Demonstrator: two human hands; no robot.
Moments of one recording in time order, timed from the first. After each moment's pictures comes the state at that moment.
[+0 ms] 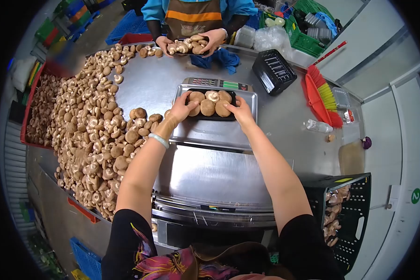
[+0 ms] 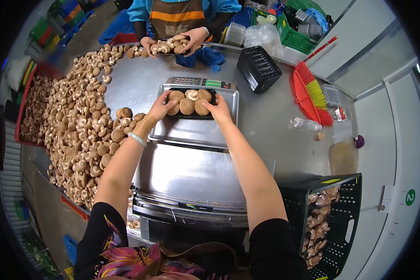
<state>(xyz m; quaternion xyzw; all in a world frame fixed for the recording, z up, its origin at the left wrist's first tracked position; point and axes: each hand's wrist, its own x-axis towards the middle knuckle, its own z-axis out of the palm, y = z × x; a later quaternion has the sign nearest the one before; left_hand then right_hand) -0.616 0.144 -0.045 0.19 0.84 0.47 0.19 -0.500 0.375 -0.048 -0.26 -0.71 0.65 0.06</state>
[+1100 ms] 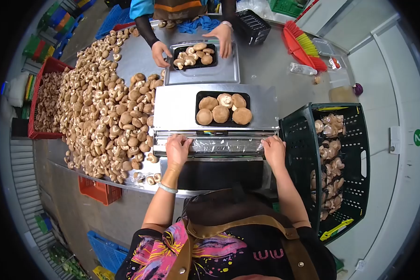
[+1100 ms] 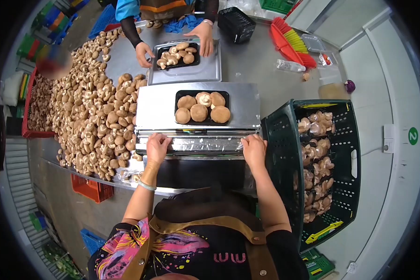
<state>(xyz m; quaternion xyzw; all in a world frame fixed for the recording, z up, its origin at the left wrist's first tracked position) -0.250 0.003 0.003 0.20 0.93 0.29 0.04 -0.062 0.310 0.011 -0.32 -0.90 0.29 0.07</state>
